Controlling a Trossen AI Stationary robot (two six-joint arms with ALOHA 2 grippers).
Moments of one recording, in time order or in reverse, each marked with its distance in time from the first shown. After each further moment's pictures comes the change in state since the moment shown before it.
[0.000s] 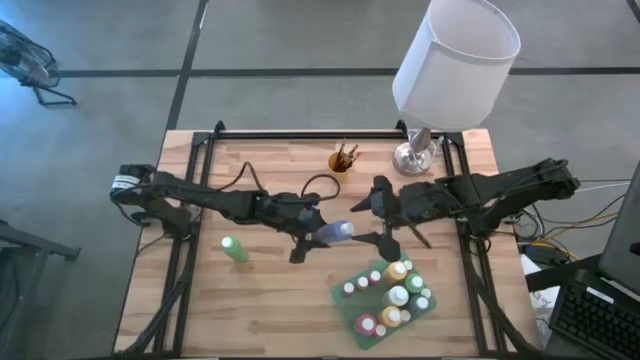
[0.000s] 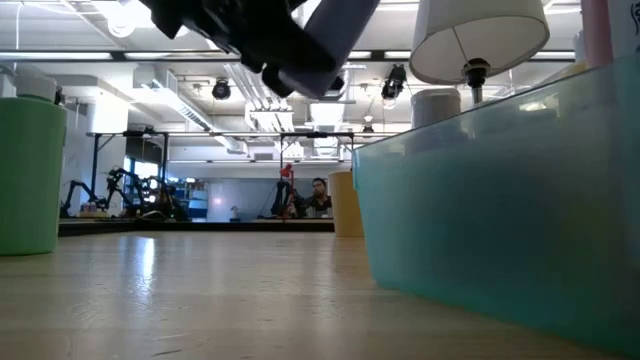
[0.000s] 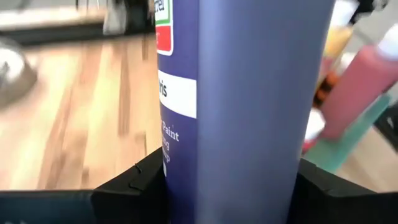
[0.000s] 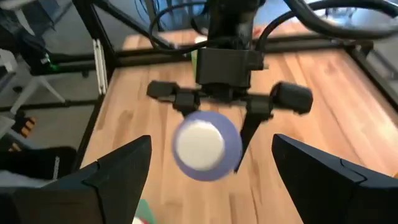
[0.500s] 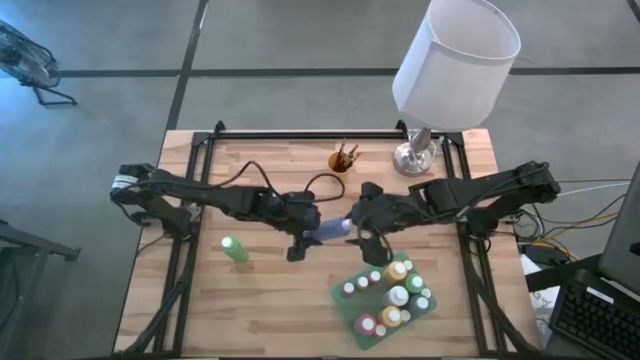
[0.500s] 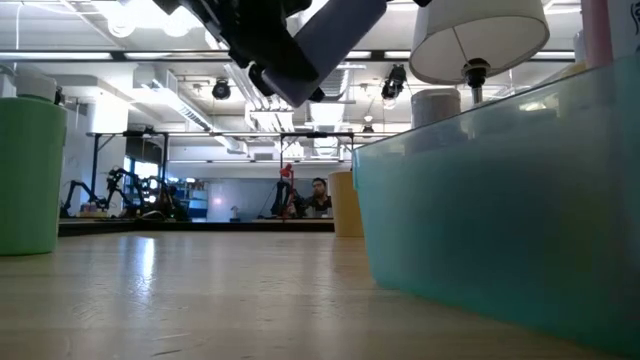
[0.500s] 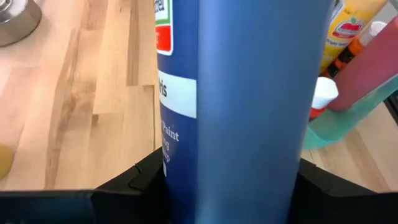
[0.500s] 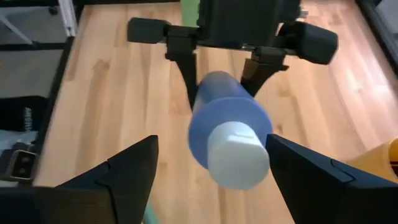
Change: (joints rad) left arm 0.000 0.000 0.127 -0.347 -0.055 -0.077; right arm -0.001 0.181 0.178 -0.248 0.009 -0.013
